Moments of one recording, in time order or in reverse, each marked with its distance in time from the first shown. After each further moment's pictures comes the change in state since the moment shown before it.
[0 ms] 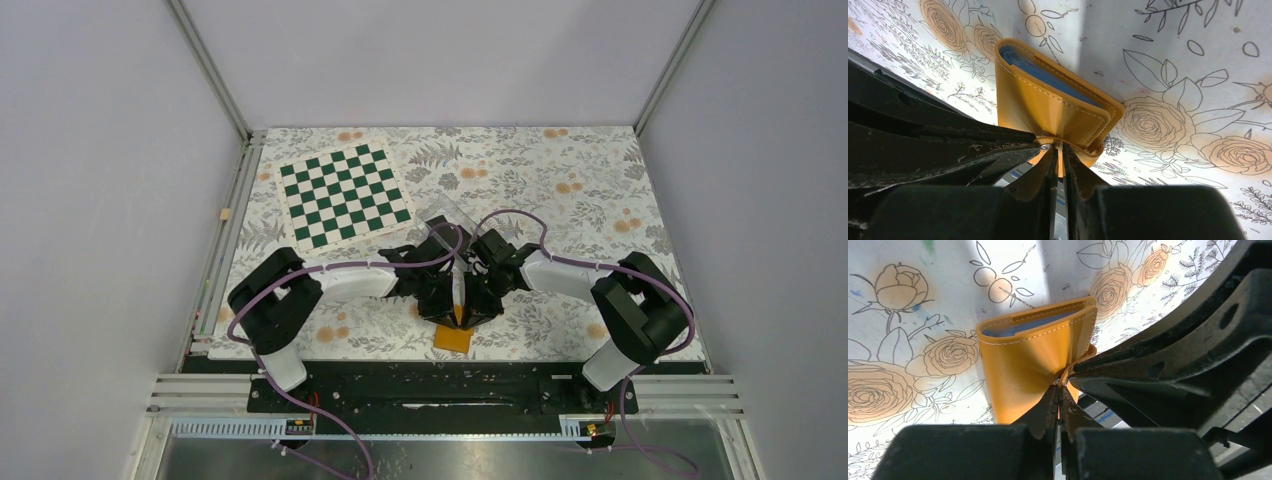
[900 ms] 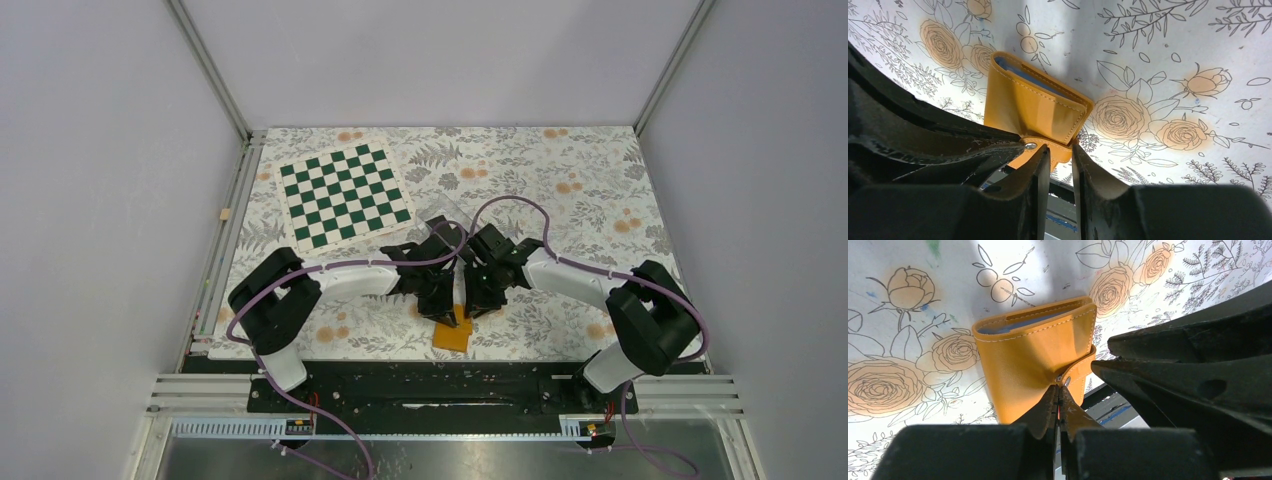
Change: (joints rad) left arm -0.001 0.000 0.040 -0.062 -0.028 0.043; right arm 0.033 -0.074 0.063 -0.095 0.196 -0.050
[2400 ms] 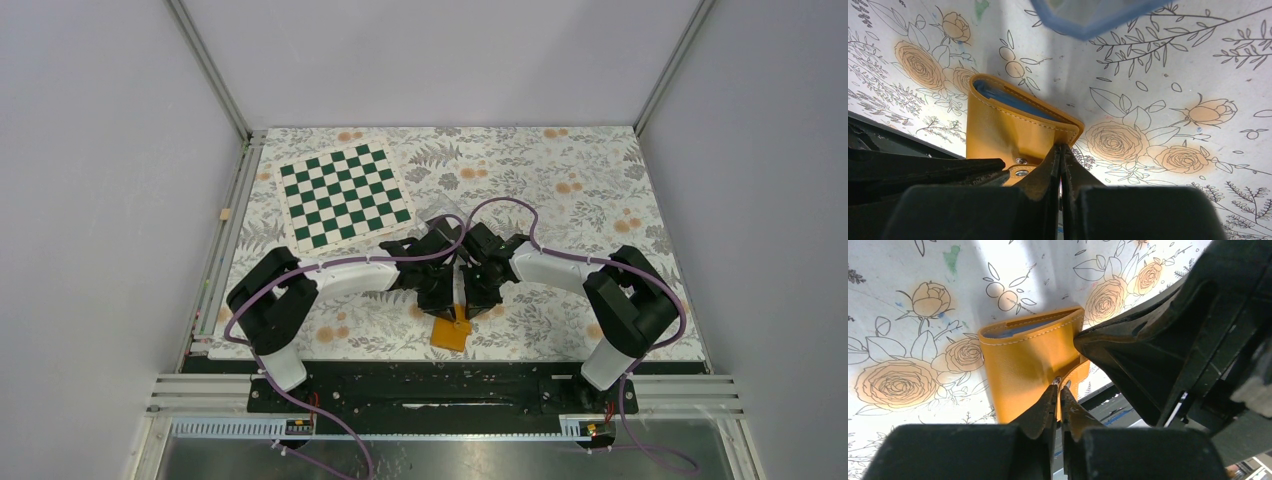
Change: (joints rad) left arm 0.008 -0.006 0.039 -0.046 -0.035 0.021; right arm -0.001 0.124 0.058 -0.009 0.006 -0.007
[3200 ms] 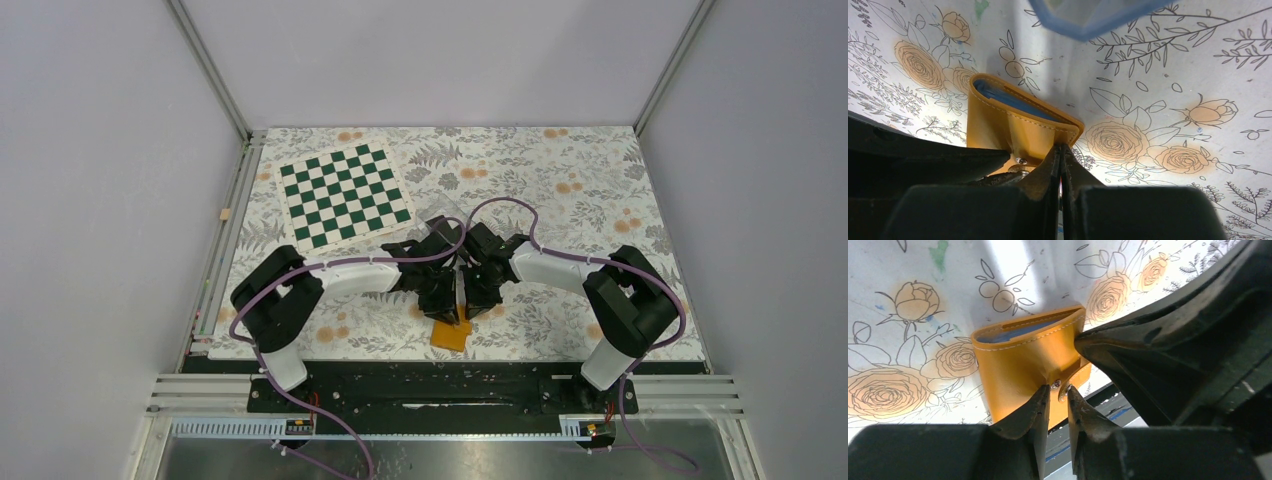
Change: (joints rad) left arm 0.000 0.019 -0.017 0.040 0.040 -0.011; right arm 0.000 0.002 0.000 0.000 -0.002 0.000
